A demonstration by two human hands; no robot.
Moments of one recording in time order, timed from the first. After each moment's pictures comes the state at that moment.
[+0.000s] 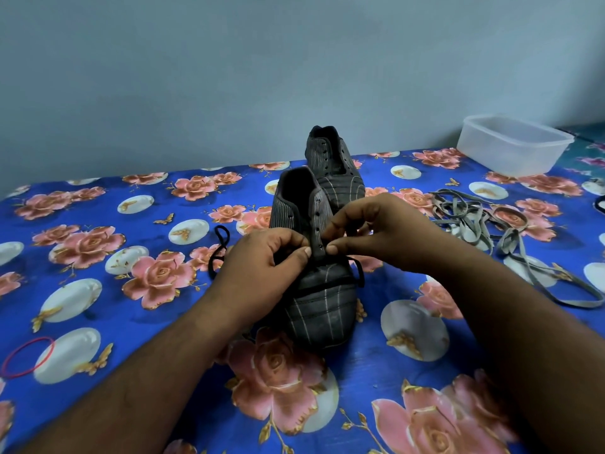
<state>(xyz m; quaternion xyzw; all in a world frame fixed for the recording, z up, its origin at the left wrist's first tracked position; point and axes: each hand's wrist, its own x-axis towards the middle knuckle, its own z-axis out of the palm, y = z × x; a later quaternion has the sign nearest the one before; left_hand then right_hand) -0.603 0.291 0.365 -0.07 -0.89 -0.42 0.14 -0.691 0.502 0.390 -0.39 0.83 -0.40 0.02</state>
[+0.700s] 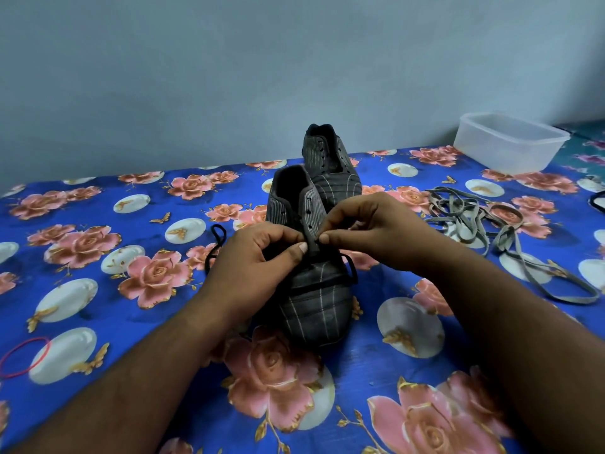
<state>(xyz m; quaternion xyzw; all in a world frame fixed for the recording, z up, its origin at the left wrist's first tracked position) -0.606 0.289 0.359 -0.07 -0.85 -0.51 0.15 -0.689 0.500 0.385 -0.37 0.80 -0.47 0.04</state>
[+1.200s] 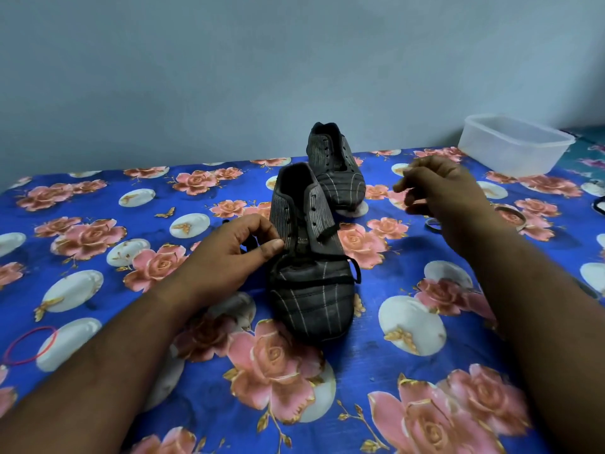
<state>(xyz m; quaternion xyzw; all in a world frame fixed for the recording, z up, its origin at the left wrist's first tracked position) -0.617 0.241 0.355 -0.13 -0.88 -0.44 0.09 -0.726 0.549 0.395 -0.09 0.76 -0.64 -0.06</state>
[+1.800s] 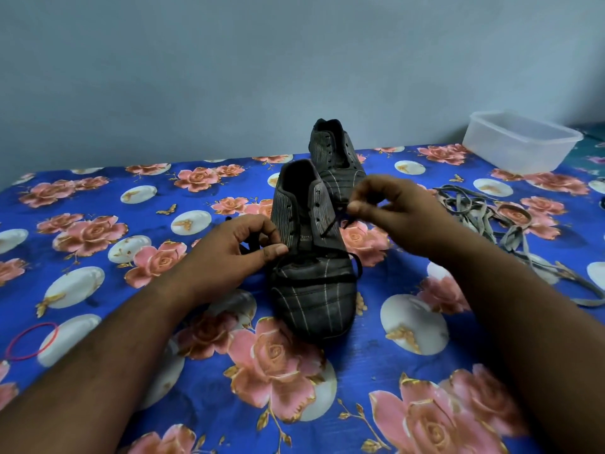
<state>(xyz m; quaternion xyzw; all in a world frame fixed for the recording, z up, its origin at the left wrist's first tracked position) -0.618 0.238 0.355 -0.15 -0.88 -0.45 0.07 -0.706 0.516 0.385 -0.35 0.83 -0.44 -0.06</state>
